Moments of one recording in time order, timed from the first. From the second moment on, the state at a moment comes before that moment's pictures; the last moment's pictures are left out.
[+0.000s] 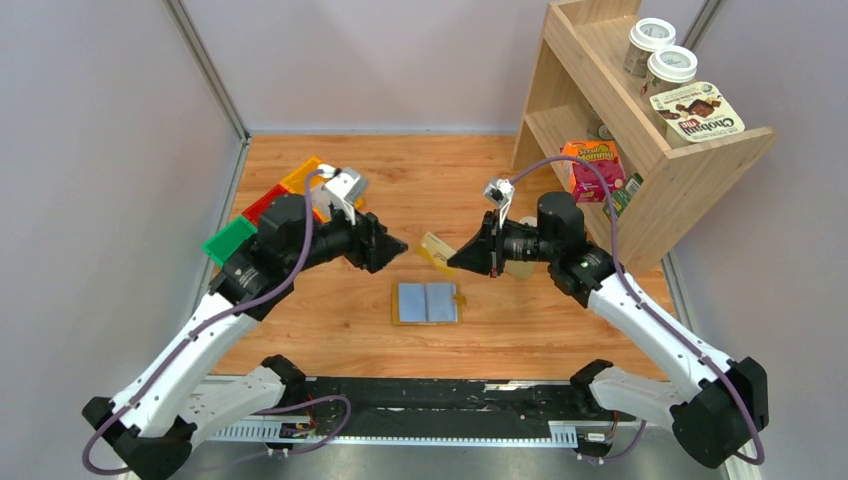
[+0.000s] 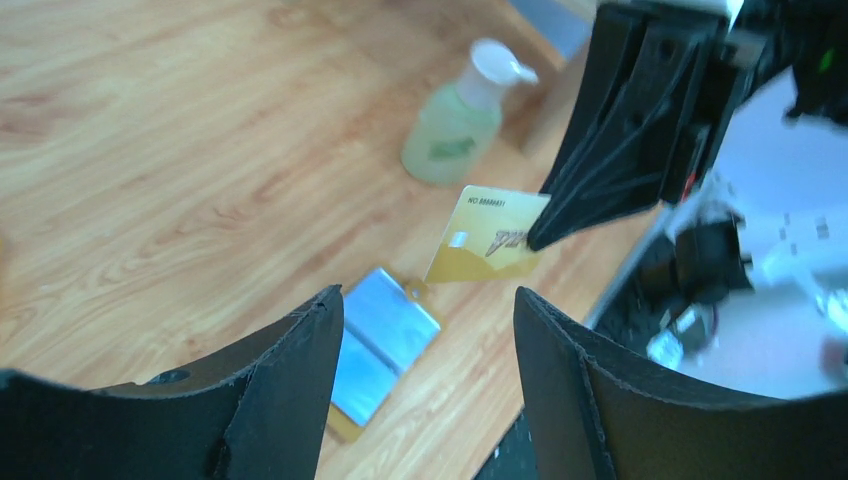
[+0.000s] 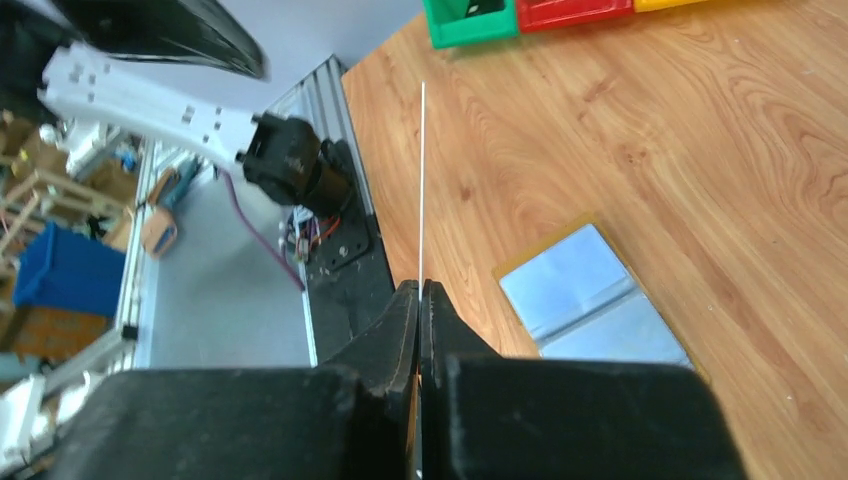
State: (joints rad) left arm -0.63 0.86 1.05 -0.42 0.26 -0.29; right arm 0.55 1.09 0.85 0.00 -0.78 0.40
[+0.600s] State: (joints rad) left arm -0.63 1.11 1.09 -0.37 0.83 -0.13; right arm 0.55 1.05 0.96 -0.32 -1.05 0.07
